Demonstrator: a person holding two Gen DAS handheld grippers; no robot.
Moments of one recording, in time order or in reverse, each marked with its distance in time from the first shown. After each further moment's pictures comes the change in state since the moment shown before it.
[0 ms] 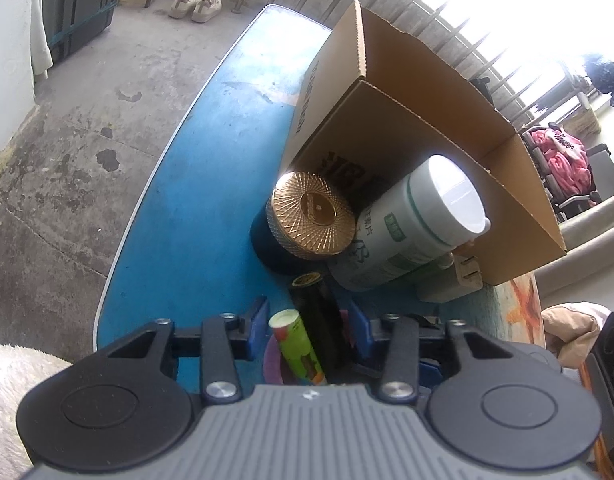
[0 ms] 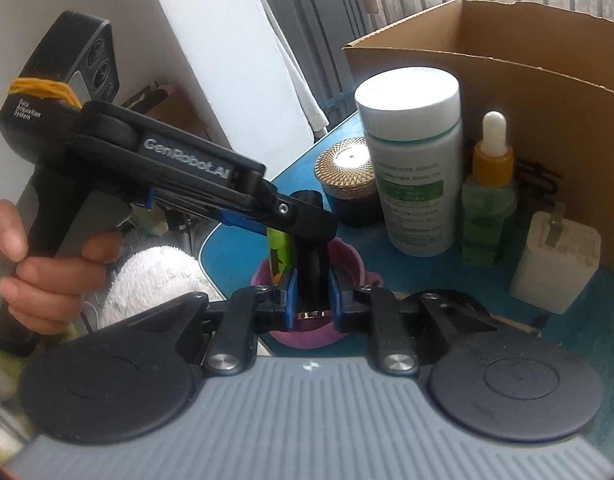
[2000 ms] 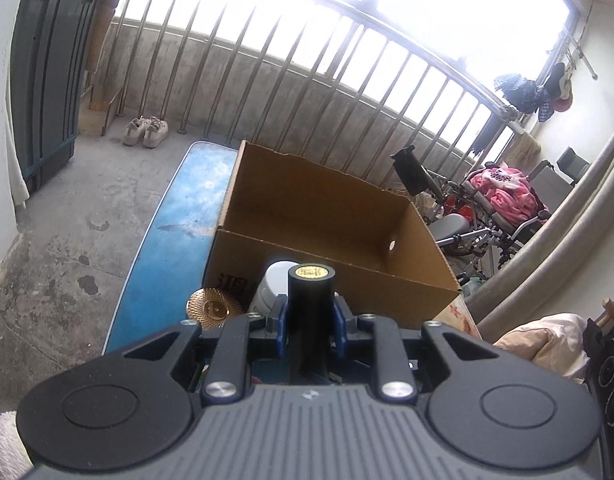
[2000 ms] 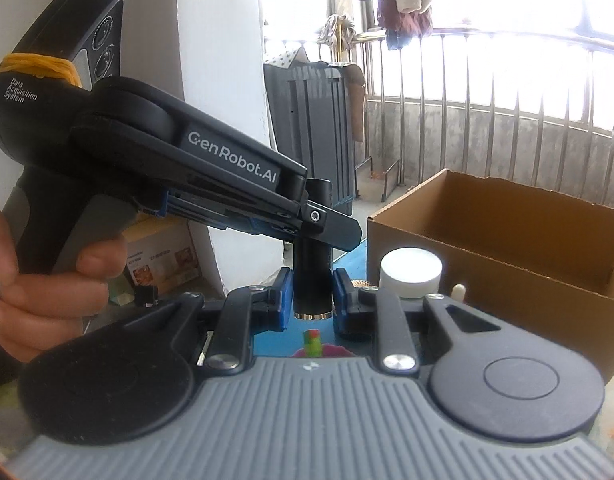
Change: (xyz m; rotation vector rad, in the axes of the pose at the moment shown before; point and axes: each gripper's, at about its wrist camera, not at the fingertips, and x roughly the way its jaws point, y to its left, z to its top) left arm -0.101 -0.081 -0.021 0.250 -0.299 -0.094; right arm -0.103 0.074 0.008 -0.174 -0.359 -0.168
